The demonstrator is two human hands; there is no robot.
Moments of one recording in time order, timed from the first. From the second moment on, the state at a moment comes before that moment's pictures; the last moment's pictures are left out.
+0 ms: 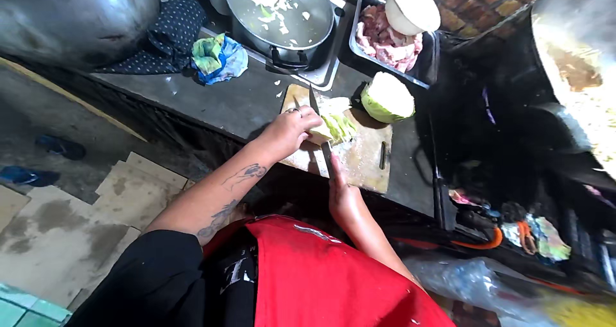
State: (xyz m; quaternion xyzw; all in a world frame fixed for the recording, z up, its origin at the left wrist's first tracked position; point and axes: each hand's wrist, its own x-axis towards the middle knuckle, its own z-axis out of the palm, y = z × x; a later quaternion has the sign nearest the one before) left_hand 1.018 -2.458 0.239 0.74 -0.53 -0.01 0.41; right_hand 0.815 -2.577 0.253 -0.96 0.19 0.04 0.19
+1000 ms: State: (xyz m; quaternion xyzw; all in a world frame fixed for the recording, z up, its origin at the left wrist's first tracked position) left_hand 1.014 -2.458 0.215 0.72 -0.46 0.02 0.51; right_hand 0.817 -2.581 0.267 -0.97 0.15 0.04 0.20
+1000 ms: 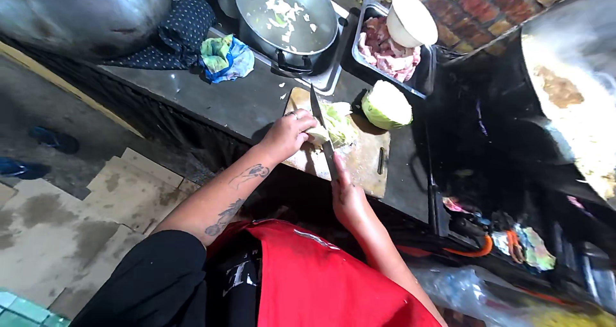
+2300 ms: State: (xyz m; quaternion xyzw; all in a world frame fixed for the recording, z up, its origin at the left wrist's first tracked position) left_hand 1.012 -2.460 0.204 0.71 -0.43 0.03 0.55; right_hand 0.827 -2.579 0.256 -0.96 0.14 0.07 0.22
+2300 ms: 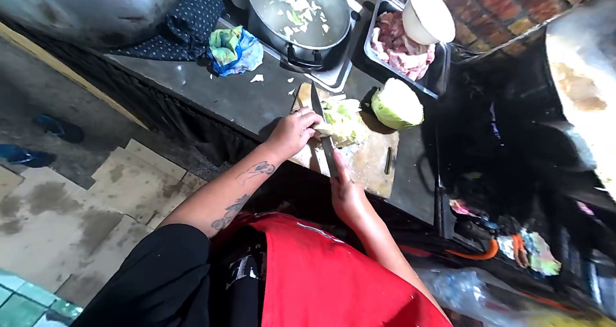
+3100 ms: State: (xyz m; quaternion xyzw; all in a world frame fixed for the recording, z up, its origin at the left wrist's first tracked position) left_hand 1.021 -2.456 0.223 0.77 -0.45 0.04 0.45; right_hand 0.746 -2.625 0.309 -0.93 0.21 -0.05 0.31
